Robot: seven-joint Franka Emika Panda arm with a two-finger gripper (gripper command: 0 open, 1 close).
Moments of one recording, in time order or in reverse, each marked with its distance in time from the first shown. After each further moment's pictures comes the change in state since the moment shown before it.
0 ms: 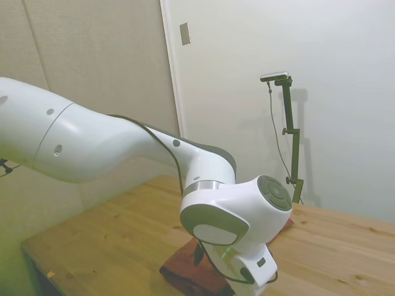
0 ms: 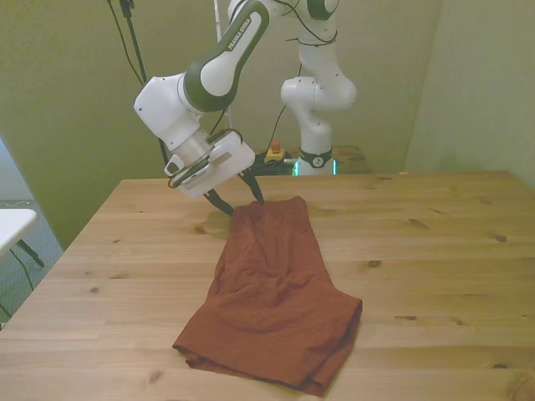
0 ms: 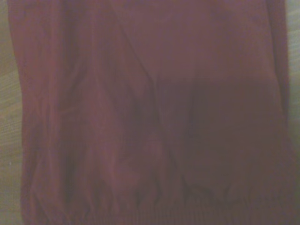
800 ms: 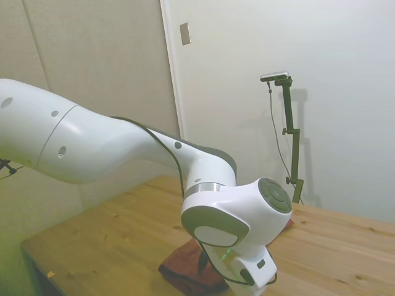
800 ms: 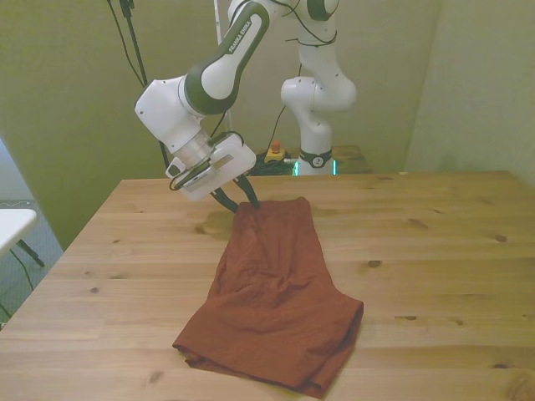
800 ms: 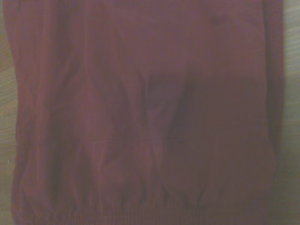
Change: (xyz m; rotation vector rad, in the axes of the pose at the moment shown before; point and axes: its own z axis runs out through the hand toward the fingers) arm 0.001 -0.001 0.005 -0.005 -0.008 -0.004
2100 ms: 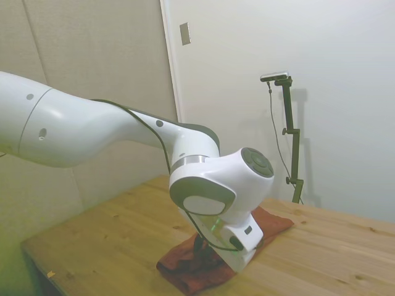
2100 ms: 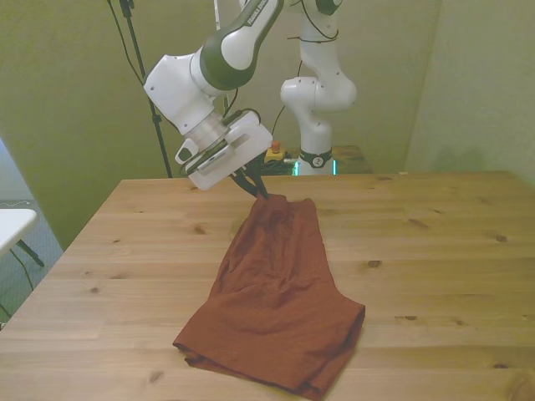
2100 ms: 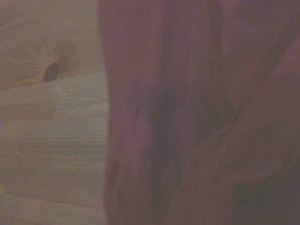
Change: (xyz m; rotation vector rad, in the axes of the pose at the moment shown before) arm -0.054 -0.084 -0.009 -0.020 -0.009 -0.182
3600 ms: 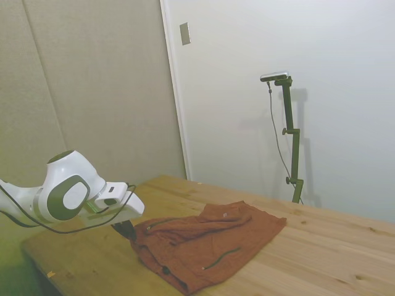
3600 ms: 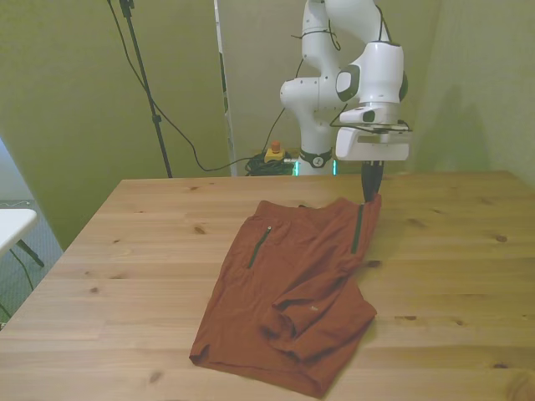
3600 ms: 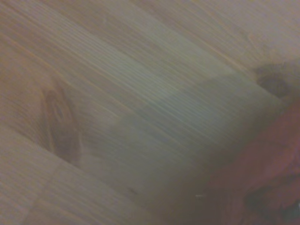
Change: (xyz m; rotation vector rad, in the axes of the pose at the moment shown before) arm -0.255 -0.128 0.202 -0.385 0.668 -0.609
